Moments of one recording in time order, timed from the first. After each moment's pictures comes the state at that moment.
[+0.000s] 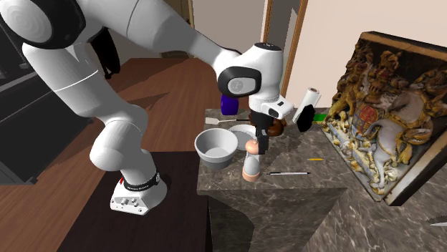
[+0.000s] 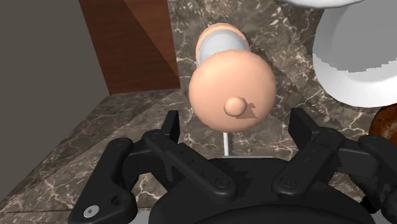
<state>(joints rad) 0.04 -0.30 0.03 -2.48 0.01 2.24 0.12</state>
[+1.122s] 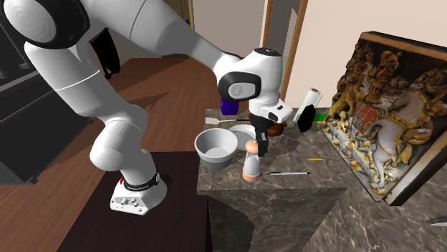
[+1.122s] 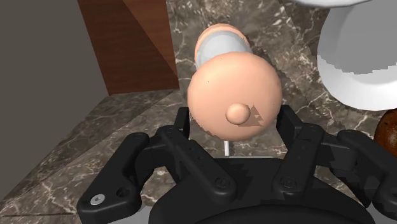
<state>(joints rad) 0.04 -0.28 0.03 -2.49 0.01 2.28 0.12</state>
